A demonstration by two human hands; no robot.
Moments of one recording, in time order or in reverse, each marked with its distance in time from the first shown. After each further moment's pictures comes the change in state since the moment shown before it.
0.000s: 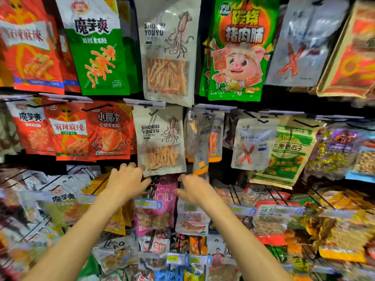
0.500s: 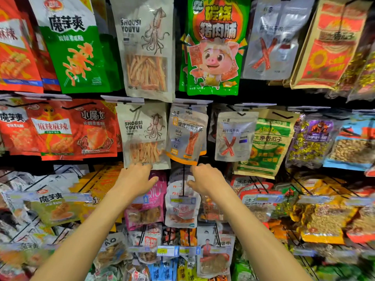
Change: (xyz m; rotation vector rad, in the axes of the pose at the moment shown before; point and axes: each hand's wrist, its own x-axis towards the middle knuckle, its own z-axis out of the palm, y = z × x) left_hand -0.012 0.064 -0.009 -0.055 0.014 0.100; right_hand -0.049 0.050 -0.037 -0.196 0.028 0.121
